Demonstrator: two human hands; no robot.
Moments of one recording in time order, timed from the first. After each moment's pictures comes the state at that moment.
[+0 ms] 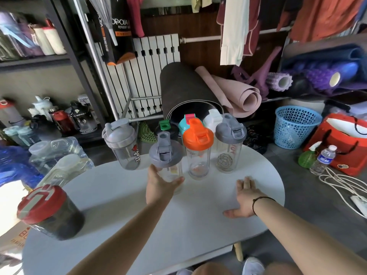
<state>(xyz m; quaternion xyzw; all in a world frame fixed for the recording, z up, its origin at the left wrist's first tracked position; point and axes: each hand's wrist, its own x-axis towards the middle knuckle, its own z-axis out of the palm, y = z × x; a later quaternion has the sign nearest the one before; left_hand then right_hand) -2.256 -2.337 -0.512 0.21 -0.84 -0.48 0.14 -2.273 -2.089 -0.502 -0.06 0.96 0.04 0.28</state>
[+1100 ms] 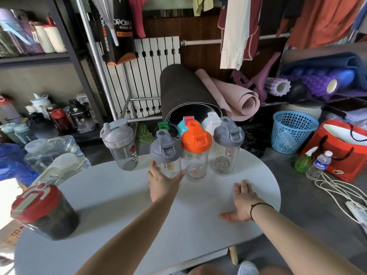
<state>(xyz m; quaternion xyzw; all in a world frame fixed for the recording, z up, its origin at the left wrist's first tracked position) -2.276 -2.318 -0.519 0.26 -0.83 -0.47 0.16 -2.274 -2.086 -0.512 -0.05 0.96 0.00 0.27</state>
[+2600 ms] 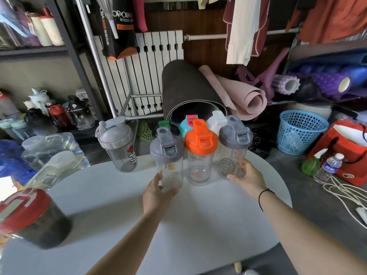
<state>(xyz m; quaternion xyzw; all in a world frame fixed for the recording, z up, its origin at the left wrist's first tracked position) -2.275 -2.348 -0.548 0.22 -0.85 -0.46 0.09 -2.357 -2.075 -0.537 0.04 0.88 -0.47 0.01</state>
